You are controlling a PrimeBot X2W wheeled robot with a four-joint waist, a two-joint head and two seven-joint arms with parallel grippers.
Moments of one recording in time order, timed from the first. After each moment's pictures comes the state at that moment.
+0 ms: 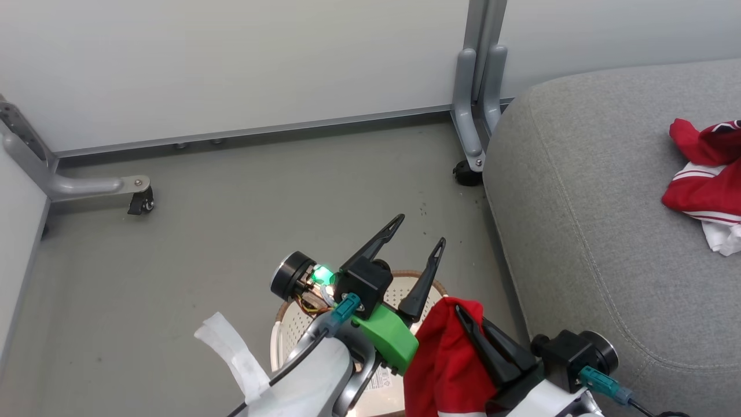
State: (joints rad) left arm -0.48 0.05 -0.83 0.42 -0.35 0.06 -0.23; right arm -0.04 -0.24 0.52 0.12 0.31 0.13 -0.26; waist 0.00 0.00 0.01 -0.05
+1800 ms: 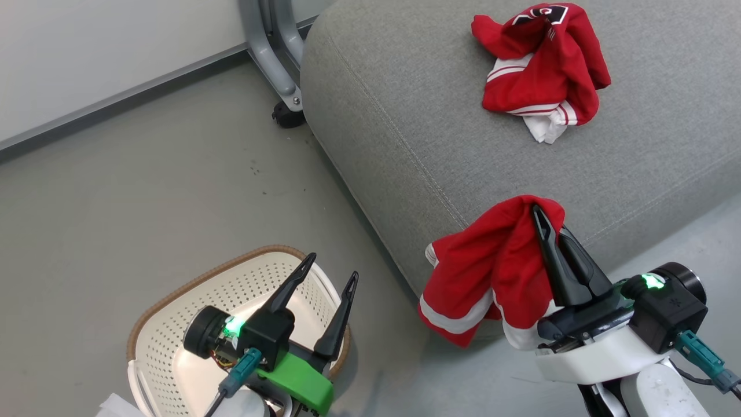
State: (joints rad) left arm -0.19 0.16 -0.52 0.24 -0.22 -0.08 -0.26; right arm -0.05 -0.19 0.23 -0.17 0.19 0.13 -0.26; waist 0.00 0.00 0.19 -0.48
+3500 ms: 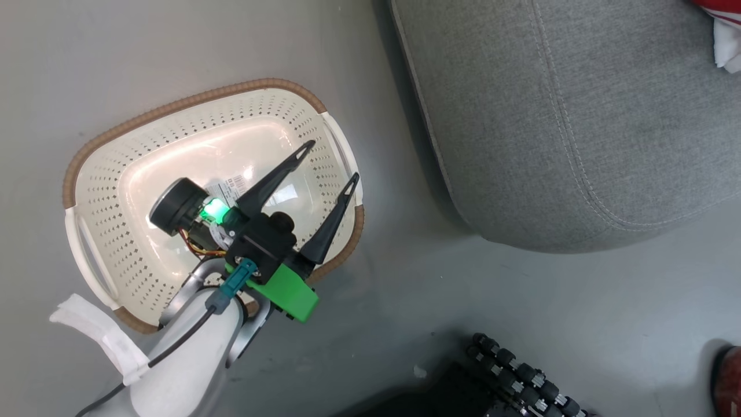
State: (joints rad) left arm -0.50 0.29 -0.61 0.15 -0.15 -0.12 -0.19; right arm -0.87 -0.41 -0.34 0.51 0.03 0.13 -0.26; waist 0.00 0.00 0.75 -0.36
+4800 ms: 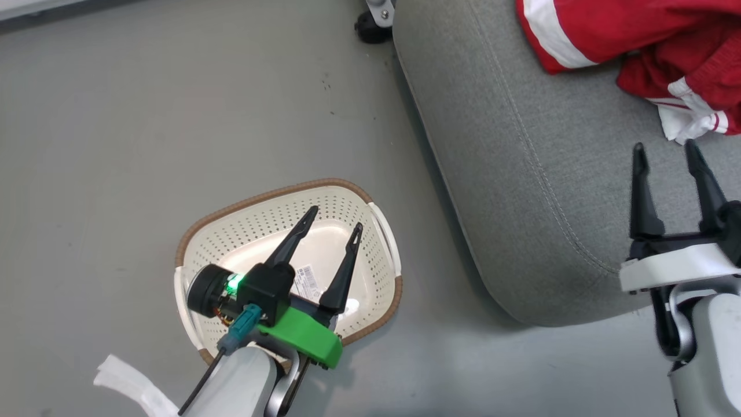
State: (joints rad) left arm -0.32 0.13 -0.54 0.27 -0.28 -0.05 -0.26; right arm -0.24 -0.19 -0.10 0.15 0.14 0.13 -0.26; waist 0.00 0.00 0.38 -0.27
